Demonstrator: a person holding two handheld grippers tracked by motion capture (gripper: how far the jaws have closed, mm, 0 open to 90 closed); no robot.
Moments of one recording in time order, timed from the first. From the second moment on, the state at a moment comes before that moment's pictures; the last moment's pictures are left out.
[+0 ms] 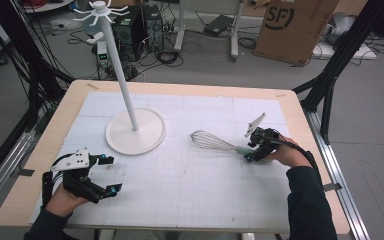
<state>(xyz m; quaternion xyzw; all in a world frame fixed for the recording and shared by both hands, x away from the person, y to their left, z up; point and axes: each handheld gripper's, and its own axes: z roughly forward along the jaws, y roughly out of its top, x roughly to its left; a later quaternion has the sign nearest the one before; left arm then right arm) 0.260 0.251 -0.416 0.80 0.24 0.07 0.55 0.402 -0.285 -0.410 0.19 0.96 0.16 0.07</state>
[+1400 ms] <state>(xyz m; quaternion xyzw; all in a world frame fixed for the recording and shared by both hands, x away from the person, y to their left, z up) 0.260 0.252 -0.419 0.80 0.24 0.07 0.55 0.397 -0.286 -0.418 0.17 0.96 0.20 0.09</state>
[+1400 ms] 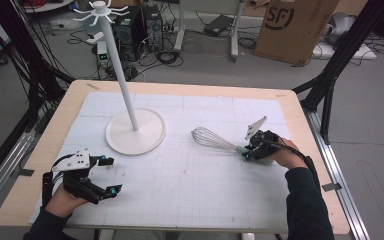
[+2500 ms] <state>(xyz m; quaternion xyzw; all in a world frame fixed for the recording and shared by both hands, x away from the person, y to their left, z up) 0.259 0.252 -0.418 0.80 0.24 0.07 0.55 0.368 -0.278 -0.412 0.15 0.93 0.34 0.04</state>
